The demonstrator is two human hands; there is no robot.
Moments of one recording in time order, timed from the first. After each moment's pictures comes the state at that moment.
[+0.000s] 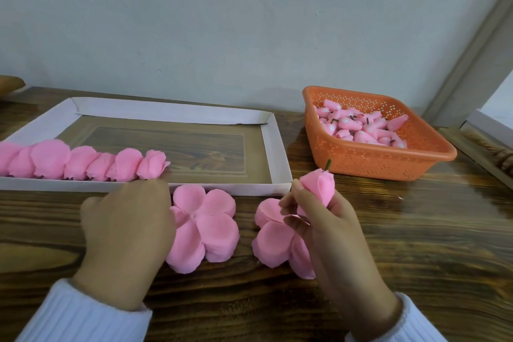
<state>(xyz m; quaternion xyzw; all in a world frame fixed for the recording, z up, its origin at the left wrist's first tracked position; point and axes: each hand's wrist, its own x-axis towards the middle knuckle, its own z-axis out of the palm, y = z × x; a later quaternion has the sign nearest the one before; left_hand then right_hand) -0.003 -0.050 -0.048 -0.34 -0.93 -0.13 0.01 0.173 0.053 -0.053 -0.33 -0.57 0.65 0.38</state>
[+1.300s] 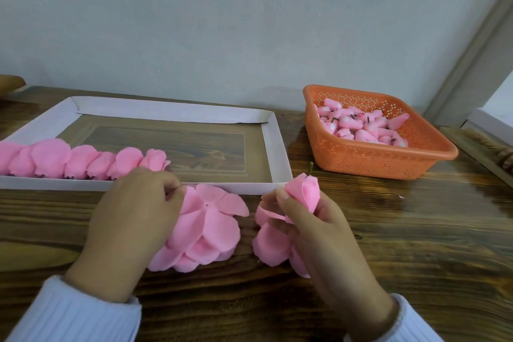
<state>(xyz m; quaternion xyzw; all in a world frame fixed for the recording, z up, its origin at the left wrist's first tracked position) -0.017 -0.055 -0.056 -0.41 -0.87 -0.27 0.05 0.172 0.052 -0.063 -0.31 -0.61 0.64 0.34</state>
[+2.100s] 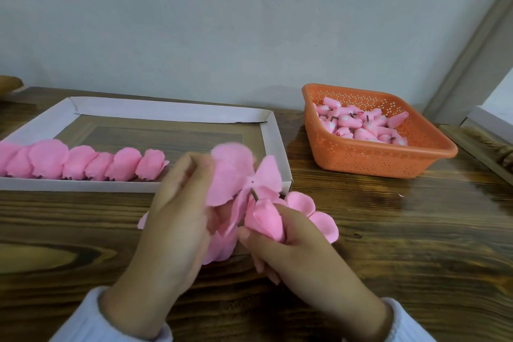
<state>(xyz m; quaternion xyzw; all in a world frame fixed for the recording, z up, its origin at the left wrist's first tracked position) 0.042 -0.036 -0.046 -0.23 -0.49 -0.78 -0.32 0.173 0.036 -0.050 -0.24 -0.78 0.55 0.17</state>
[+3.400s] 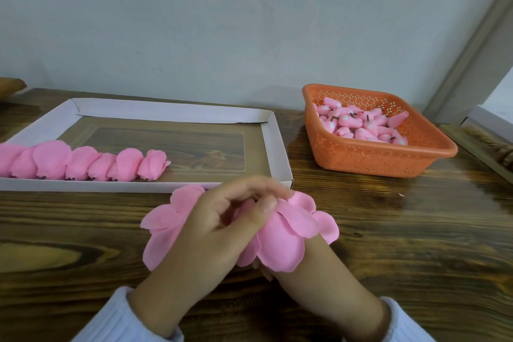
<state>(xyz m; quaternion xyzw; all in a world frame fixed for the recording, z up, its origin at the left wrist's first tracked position) 0.057 -0.035 -0.050 -0.54 -0.50 -0.64 -0.23 0.178 0.040 -0.034 -0.34 -0.86 0.37 0.07</state>
